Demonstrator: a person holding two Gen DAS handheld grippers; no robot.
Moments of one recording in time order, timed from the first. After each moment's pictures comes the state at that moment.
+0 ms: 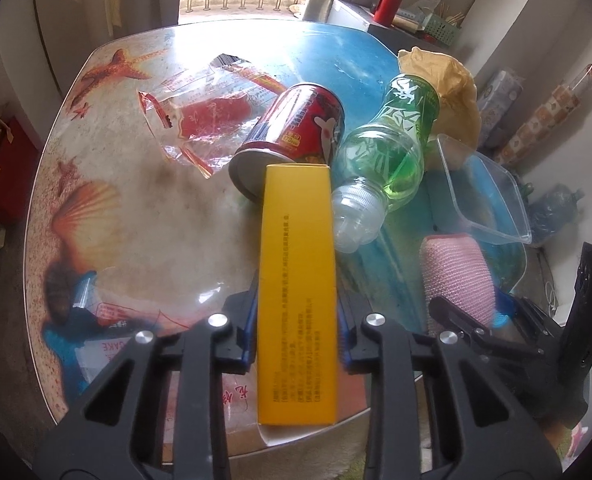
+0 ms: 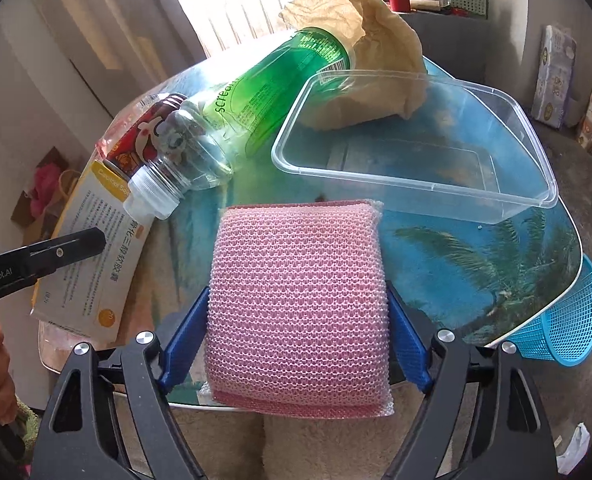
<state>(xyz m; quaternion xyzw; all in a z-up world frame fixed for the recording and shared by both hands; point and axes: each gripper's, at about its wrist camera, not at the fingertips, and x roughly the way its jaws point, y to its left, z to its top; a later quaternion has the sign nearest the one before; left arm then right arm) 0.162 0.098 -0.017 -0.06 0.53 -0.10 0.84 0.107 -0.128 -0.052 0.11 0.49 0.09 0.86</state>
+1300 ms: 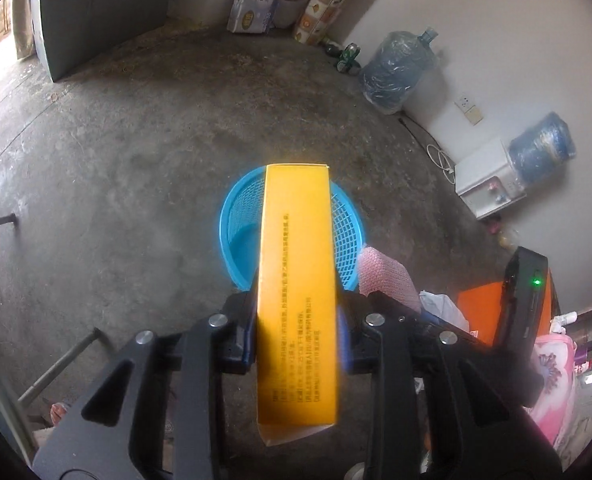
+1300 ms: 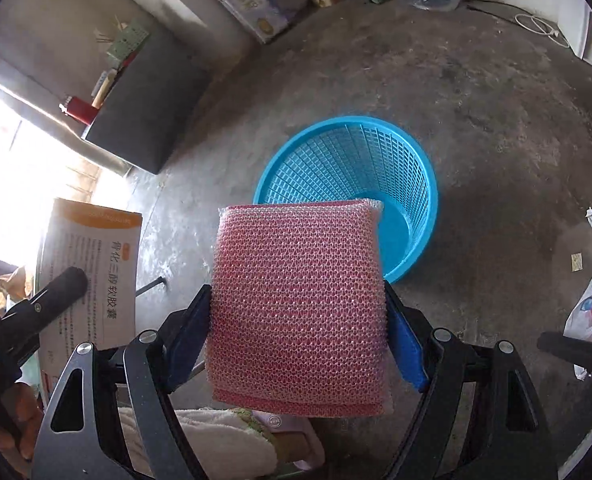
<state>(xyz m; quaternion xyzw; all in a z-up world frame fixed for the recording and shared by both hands) 0.168 -0.405 -0.136 0.04 0.57 -0.43 0.70 -0.010 -0.556 -0.201 0.42 0.45 -0.24 0.75</state>
